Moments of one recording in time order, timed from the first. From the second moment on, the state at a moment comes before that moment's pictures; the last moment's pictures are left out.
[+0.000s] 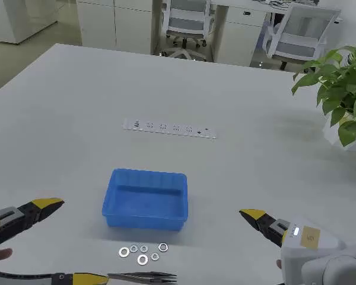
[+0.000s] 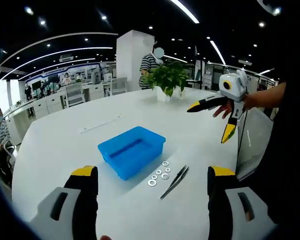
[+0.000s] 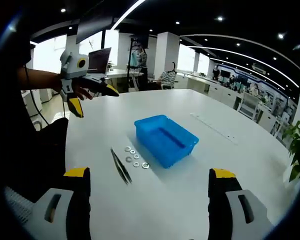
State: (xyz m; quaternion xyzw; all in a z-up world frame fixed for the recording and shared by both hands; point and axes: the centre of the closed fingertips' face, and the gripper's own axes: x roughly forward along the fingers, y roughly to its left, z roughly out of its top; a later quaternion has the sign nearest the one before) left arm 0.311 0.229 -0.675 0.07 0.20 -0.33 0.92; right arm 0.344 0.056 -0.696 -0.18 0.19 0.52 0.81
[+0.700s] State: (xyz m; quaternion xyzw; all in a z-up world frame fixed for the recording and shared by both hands) left arm 0.314 0.225 -0.674 0.07 0.20 -0.34 0.92; right arm 0.345 0.056 -0.693 -0.18 0.19 0.52 0.81
